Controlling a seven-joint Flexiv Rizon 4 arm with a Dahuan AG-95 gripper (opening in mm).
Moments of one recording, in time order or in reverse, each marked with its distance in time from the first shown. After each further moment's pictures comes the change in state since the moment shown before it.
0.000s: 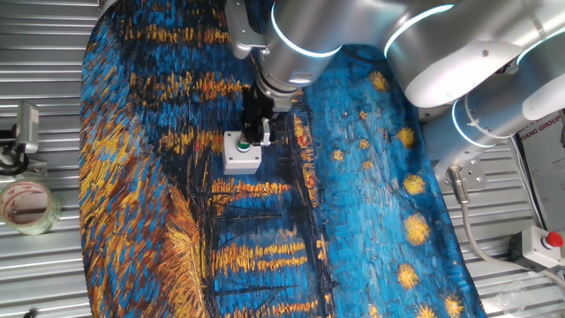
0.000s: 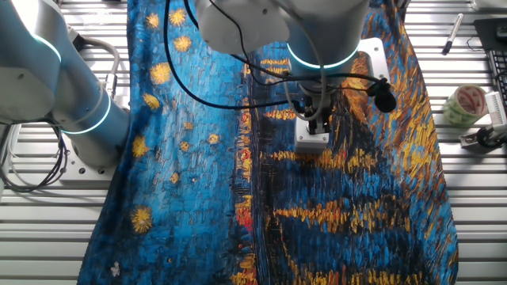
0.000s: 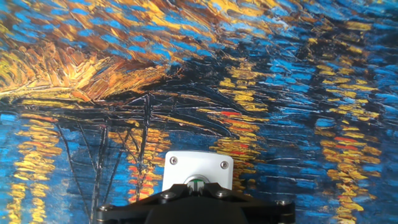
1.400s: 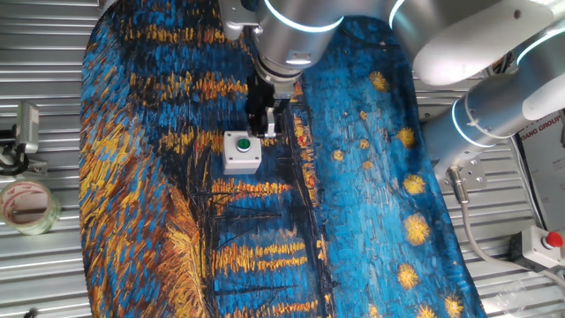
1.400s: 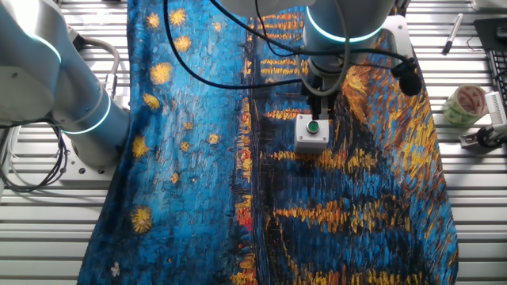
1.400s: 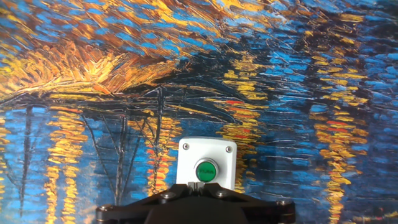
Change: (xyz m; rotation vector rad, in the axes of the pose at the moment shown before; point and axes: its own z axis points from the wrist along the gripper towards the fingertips) arm 0.002 0.006 -0.044 -0.026 0.077 0.013
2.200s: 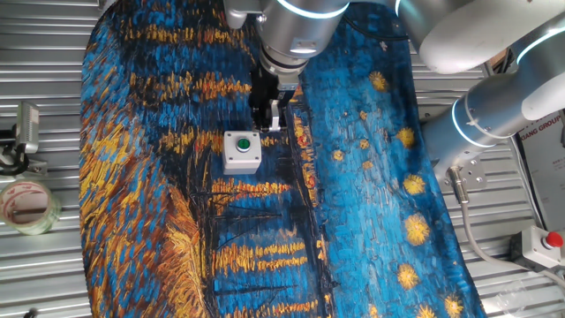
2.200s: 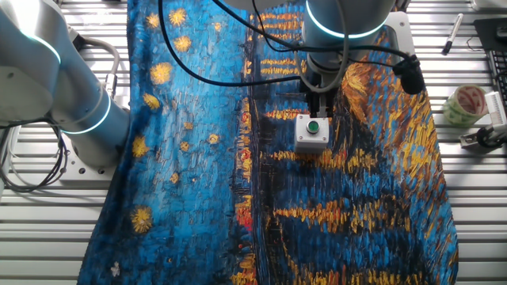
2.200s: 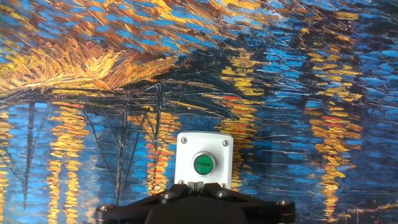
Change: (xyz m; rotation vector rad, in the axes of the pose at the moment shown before) arm 0.005 0.002 -0.013 -0.006 0.014 0.009
